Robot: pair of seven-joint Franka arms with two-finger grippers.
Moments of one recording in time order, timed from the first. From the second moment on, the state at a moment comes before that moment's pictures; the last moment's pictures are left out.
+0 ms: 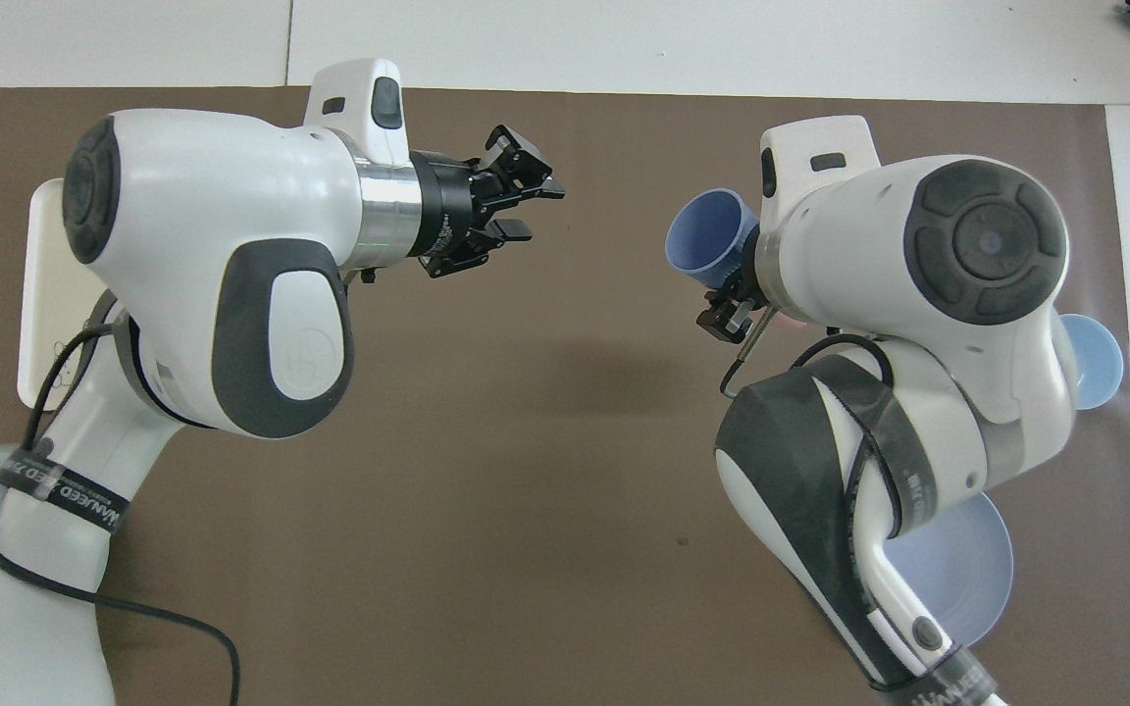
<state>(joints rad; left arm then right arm) -0.44 0.25 -0.08 -1.60 -0.63 2.36 -0.77 0.48 0.13 -0.10 -1.70 -0.09 2.07 -0.51</state>
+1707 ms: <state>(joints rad) -0.60 0.30 -0.07 -1.62 -0.55 2.49 -0.68 0.52 0.17 -0.10 -1.69 -0.14 2.07 -0.44</state>
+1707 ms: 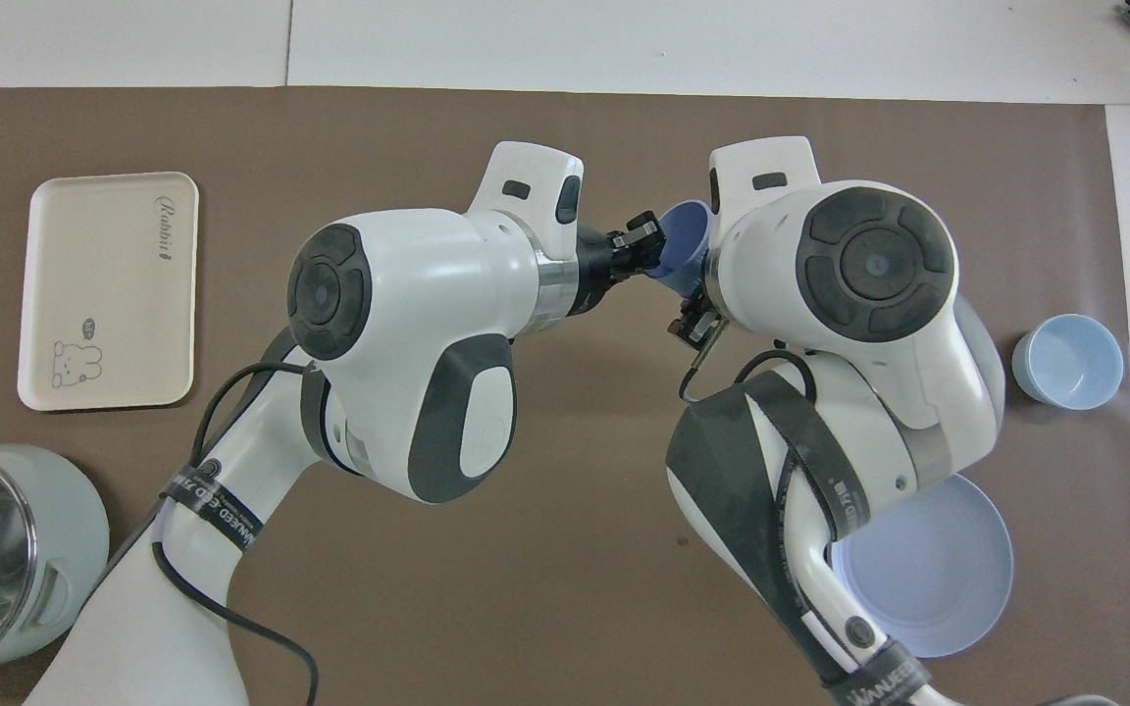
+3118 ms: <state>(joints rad) -0.06 0.30 -0.04 -1.43 -0.27 2.12 -0.47 0.33 0.18 -0.11 -1.72 0.16 2.33 -0.56</state>
